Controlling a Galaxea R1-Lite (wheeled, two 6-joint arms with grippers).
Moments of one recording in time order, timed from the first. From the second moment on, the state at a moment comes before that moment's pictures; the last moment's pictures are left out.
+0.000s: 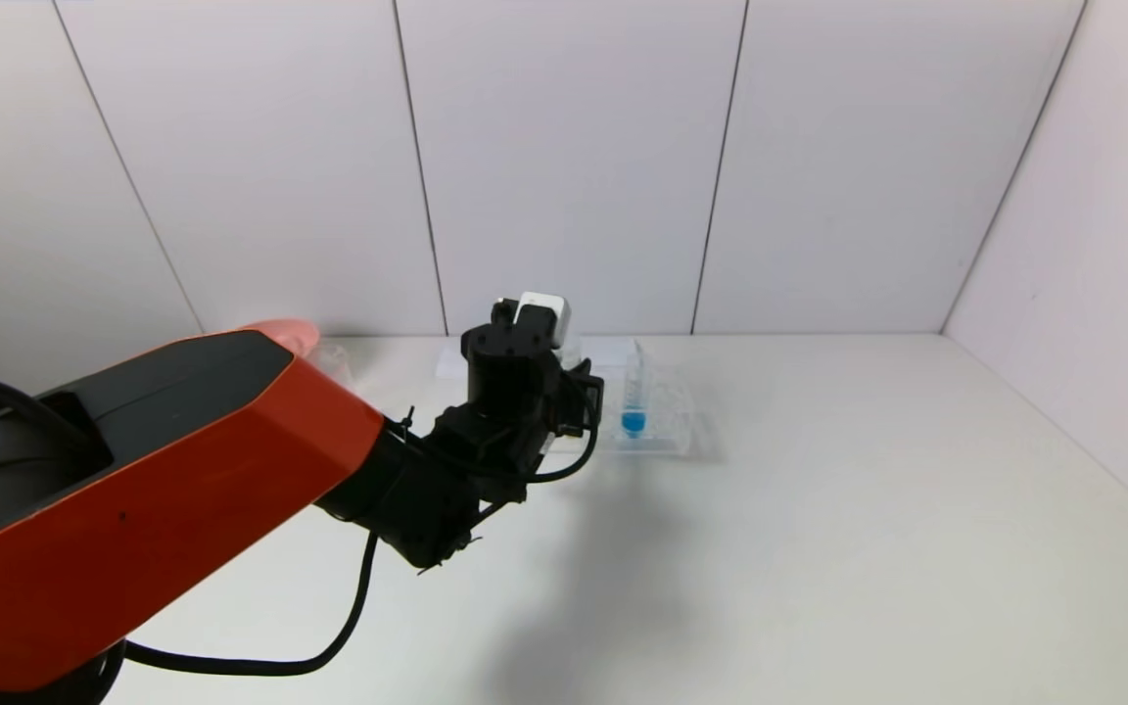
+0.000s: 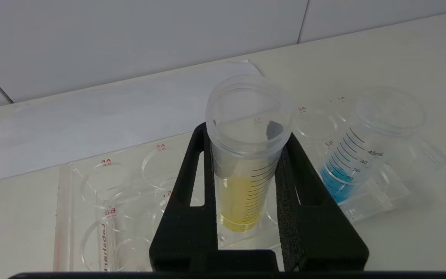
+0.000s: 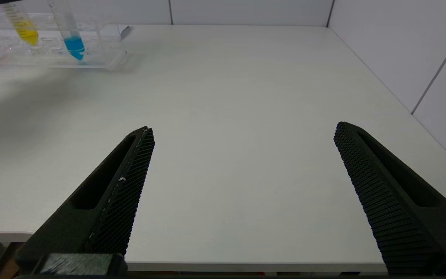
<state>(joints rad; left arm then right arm) -0.67 2.22 -1.17 -0.98 0.30 -0.06 0.00 0.00 0.00 0.00 0.00 0.00</state>
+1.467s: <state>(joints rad) -0.64 1.96 -1.24 -0.73 0.30 0.03 0.00 0.00 0.00 0.00 0.00 0.00</state>
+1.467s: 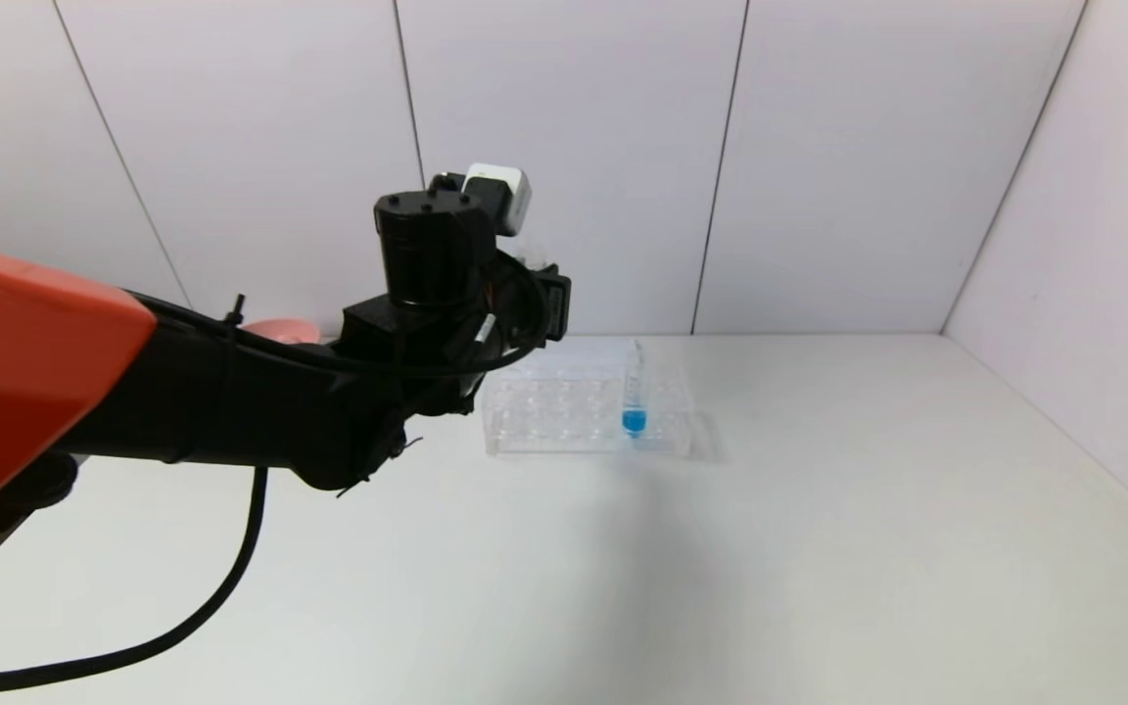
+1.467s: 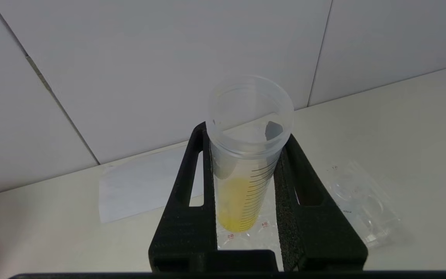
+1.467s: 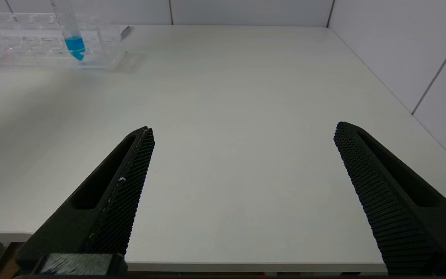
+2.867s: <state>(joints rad) -0.33 1.66 -1.23 -0.41 0.29 0.04 0.00 0.00 0.00 0.00 0.00 0.00</state>
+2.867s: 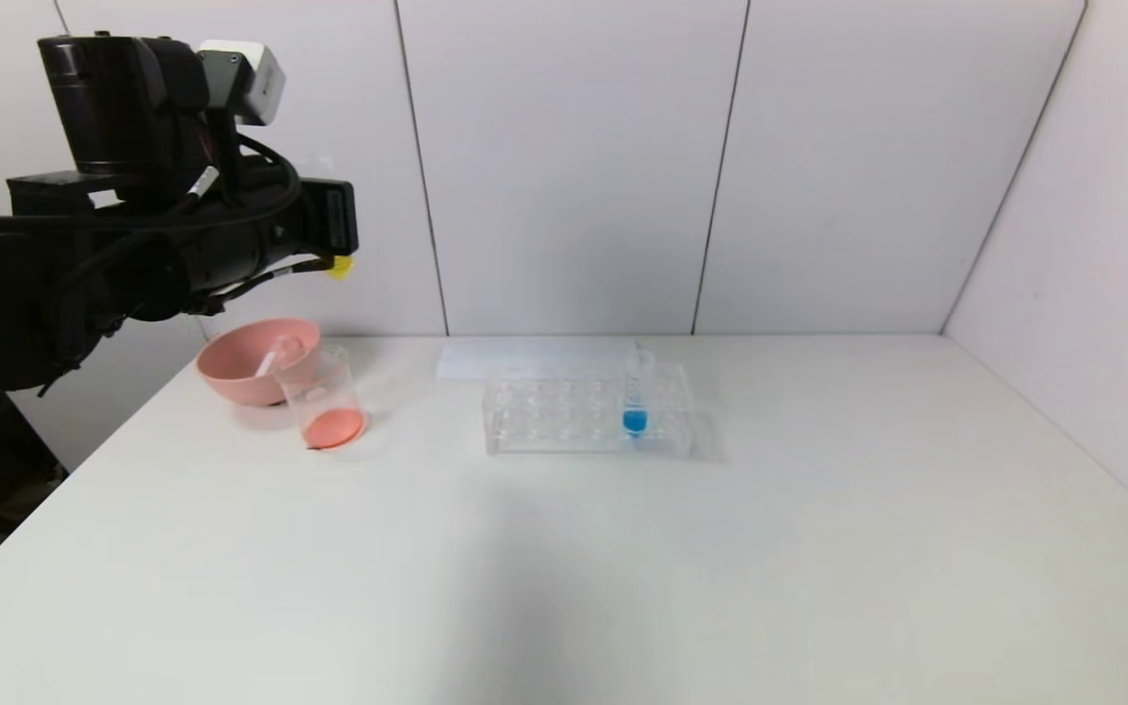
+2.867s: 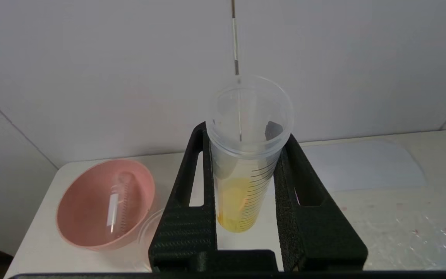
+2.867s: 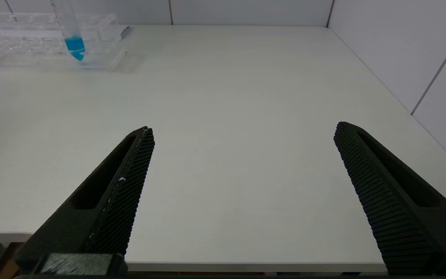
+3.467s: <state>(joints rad) -0.12 1.65 -1.19 -0.41 0.23 0.04 0.00 0.00 0.00 0.00 0.00 0.00</state>
